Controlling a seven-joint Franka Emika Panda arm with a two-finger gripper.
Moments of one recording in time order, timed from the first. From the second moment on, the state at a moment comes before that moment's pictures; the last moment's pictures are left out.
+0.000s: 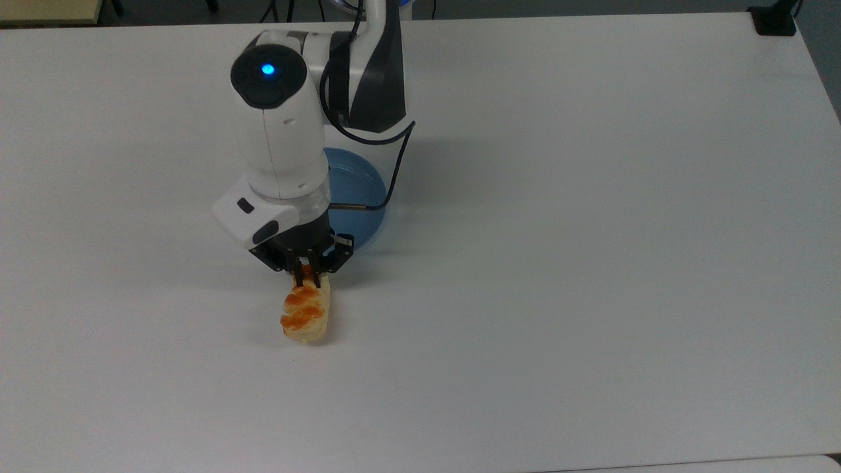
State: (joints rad) arm -0.01 0.60 -0.04 -1.46 -0.01 2.28 -0.04
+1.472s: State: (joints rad) arm -0.05 0.11 -0.04 -1.53 0.01 1.66 0.22
